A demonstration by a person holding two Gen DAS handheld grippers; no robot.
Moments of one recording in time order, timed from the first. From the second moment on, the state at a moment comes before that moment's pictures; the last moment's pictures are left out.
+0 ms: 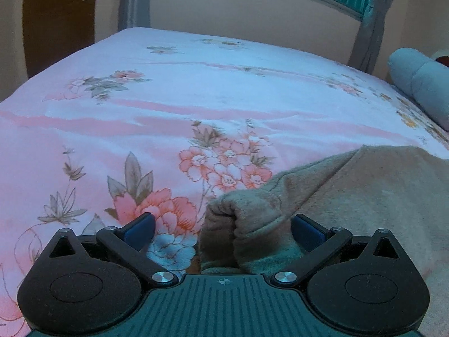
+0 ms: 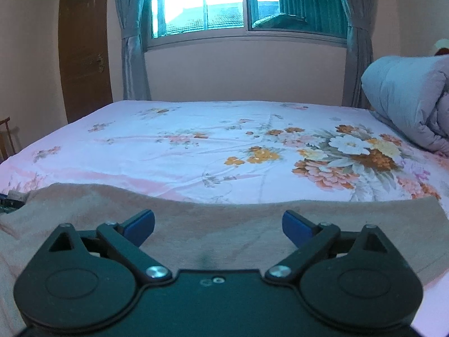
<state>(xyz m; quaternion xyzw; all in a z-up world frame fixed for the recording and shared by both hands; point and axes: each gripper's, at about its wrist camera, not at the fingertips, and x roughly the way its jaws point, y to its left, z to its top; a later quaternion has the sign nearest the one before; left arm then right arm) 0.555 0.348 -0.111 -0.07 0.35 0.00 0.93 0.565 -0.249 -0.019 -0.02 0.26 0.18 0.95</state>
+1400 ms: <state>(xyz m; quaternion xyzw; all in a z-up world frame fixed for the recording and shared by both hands) 0.517 0.343 -0.045 -0.09 0.28 -0.04 0.96 0.662 -0.177 -0.054 -0.30 0.34 0.35 0.82</state>
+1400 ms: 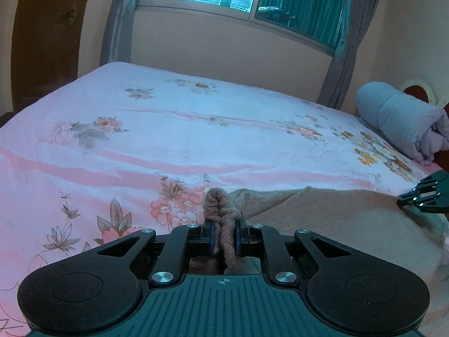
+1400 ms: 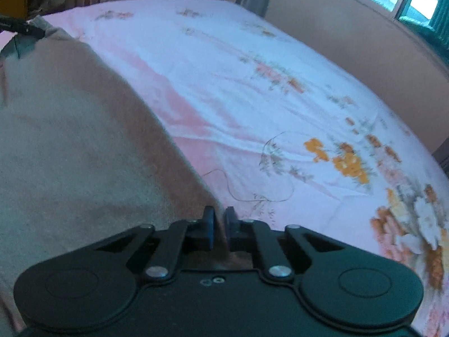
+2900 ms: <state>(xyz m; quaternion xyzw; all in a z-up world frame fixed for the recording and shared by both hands) 0.243 0.296 -0.056 -0.35 0.27 0.01 0.90 0.367 -0.313 -0.040 0.23 0.36 0.12 0.89</state>
